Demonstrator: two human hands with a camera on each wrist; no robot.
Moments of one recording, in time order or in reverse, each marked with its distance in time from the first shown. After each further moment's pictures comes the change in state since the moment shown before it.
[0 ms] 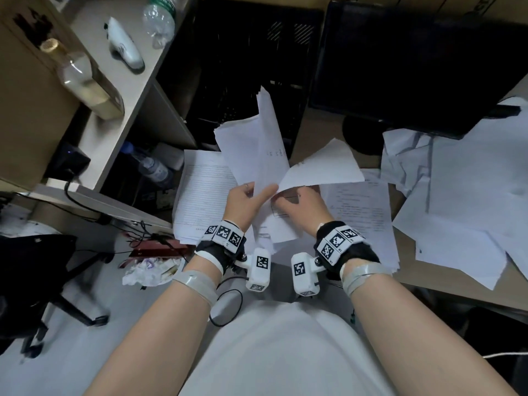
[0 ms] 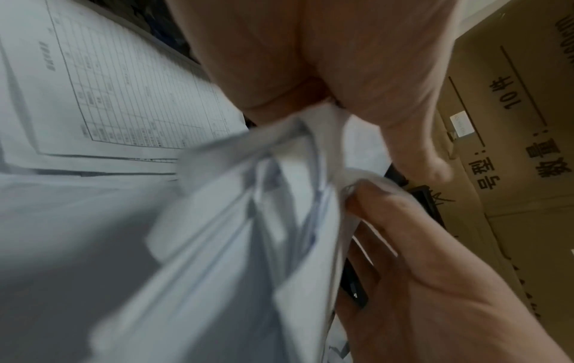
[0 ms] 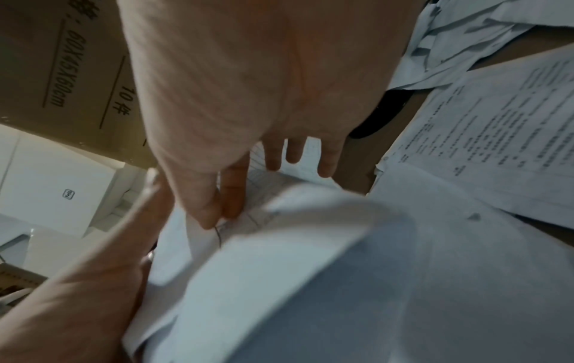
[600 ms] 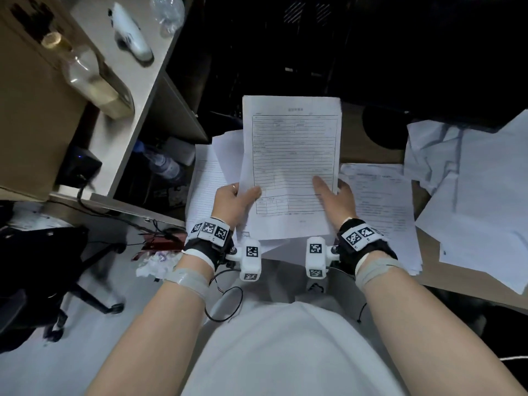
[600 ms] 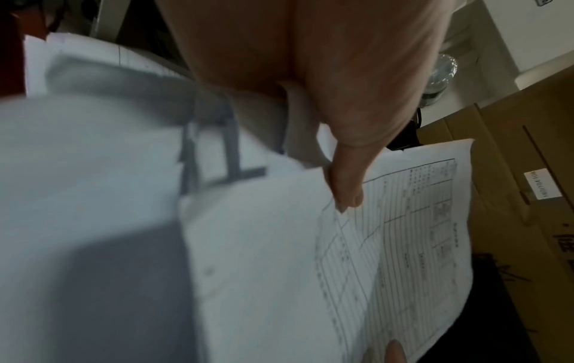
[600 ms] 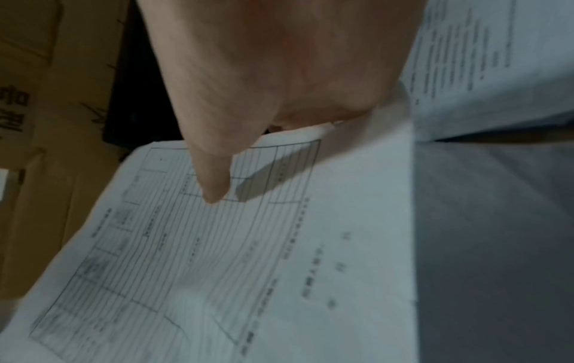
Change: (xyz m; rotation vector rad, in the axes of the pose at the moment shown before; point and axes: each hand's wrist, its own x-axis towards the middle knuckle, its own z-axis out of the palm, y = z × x) left_hand 0.029 -0.009 -0.062 0.125 0.109 -0.159; right_hand 0.045 0.041 0.013 0.443 0.329 0.337
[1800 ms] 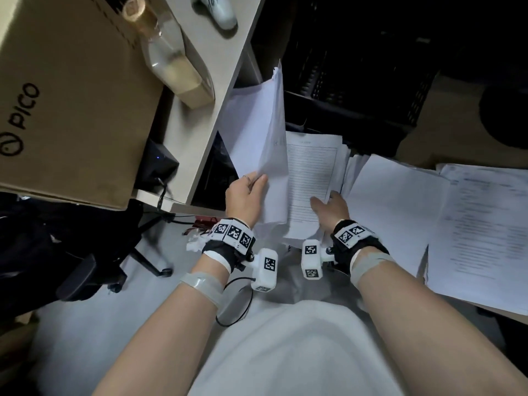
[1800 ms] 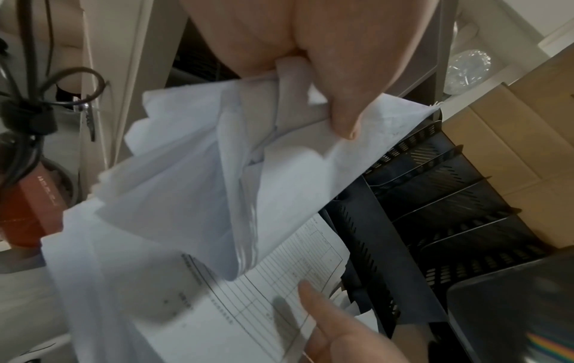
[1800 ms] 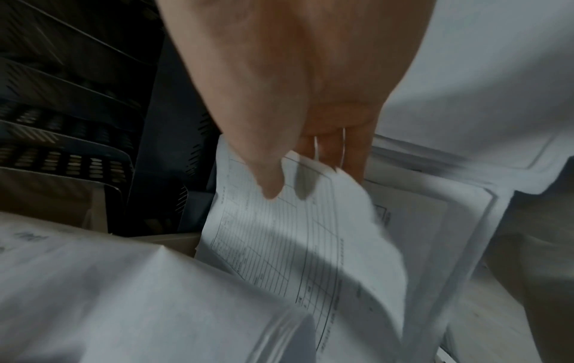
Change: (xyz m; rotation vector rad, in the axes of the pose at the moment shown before) left_hand 0.063 -0.033 -0.121 0.299 0.236 0.215; right_hand 0.038 0.050 0.195 -0.263 -0.248 0.160
